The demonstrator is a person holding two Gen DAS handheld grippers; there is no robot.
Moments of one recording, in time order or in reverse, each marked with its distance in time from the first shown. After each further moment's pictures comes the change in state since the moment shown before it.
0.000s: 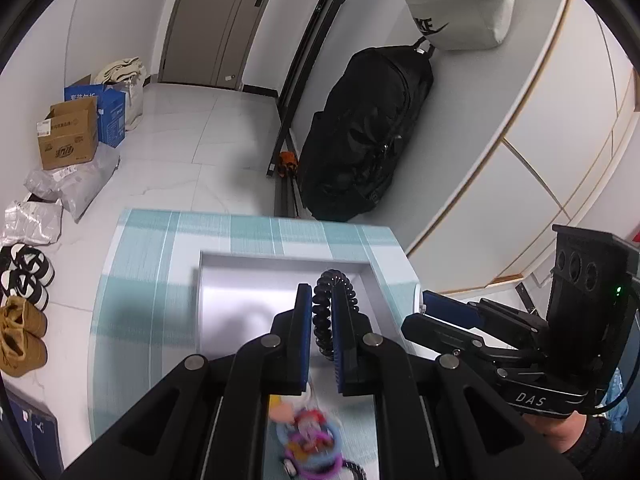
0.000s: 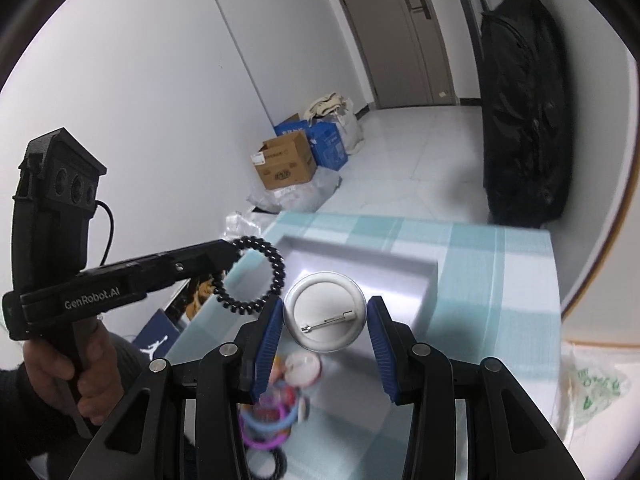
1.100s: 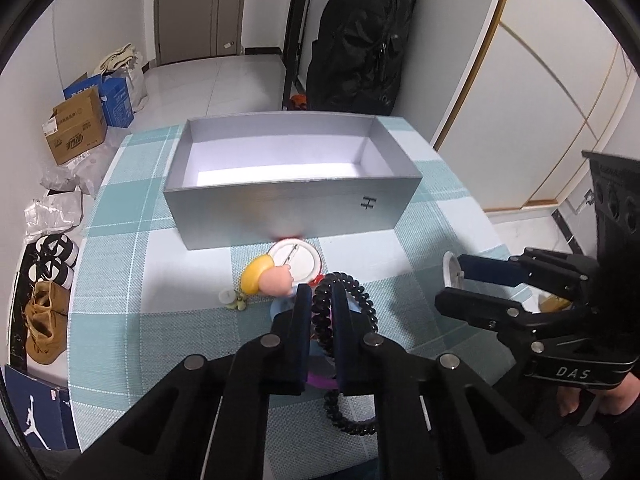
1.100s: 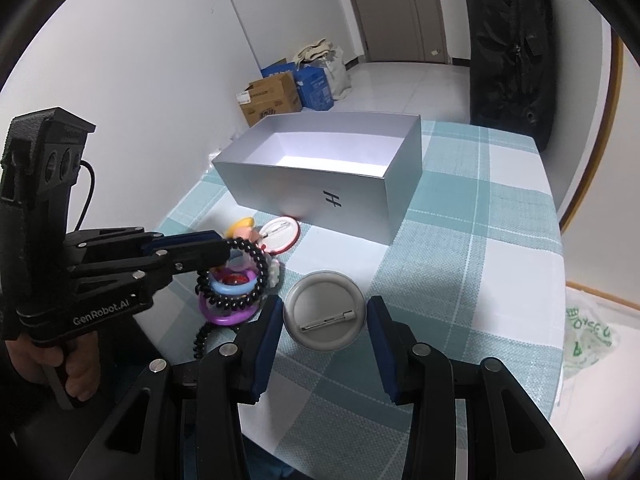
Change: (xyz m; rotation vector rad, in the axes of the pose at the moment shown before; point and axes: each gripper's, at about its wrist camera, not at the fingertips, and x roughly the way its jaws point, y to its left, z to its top) left arm 0.011 -0.027 -0.093 0.139 0.172 0.150; right arm -0.004 -0.001 -0.097 -0.020 0.177 -0.074
